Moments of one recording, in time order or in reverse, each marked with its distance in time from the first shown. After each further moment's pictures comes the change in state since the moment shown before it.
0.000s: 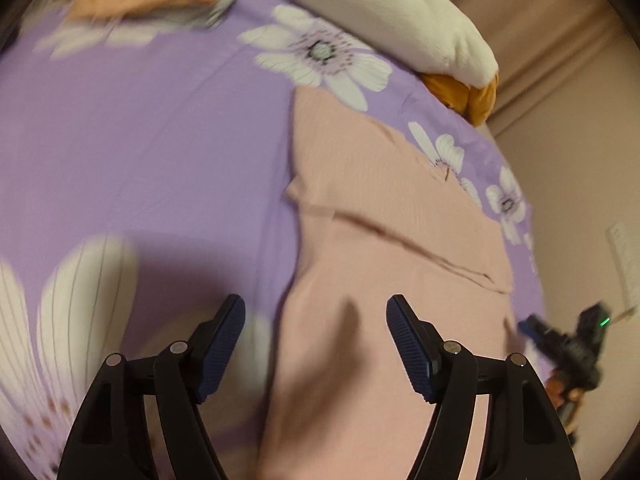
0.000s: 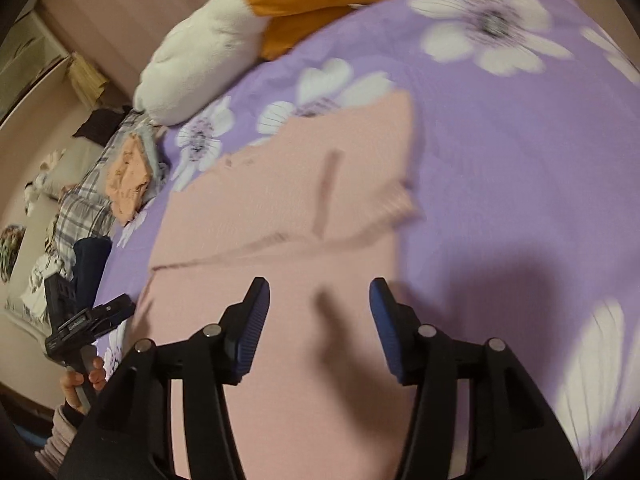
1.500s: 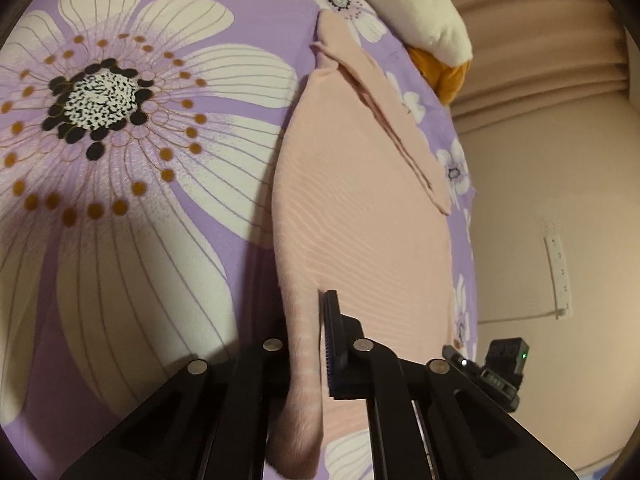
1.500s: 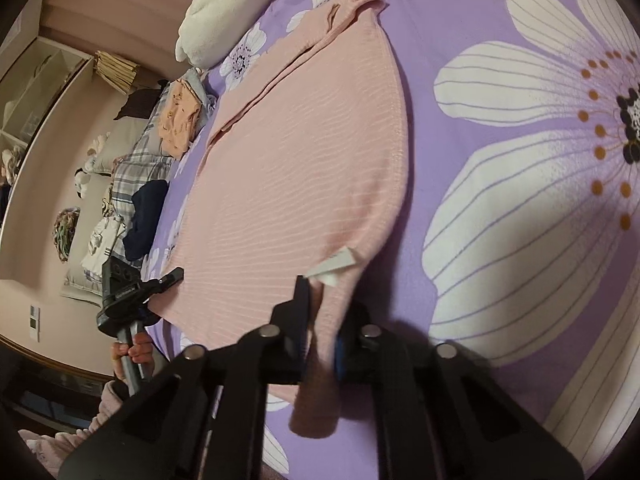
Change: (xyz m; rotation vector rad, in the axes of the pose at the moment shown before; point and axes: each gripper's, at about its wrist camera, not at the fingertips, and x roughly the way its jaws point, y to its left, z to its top) left arm -0.044 0.021 -0.125 -0.175 0.105 -0.231; right arm -0.042 -0.003 -0.161 0.112 0.172 0.239
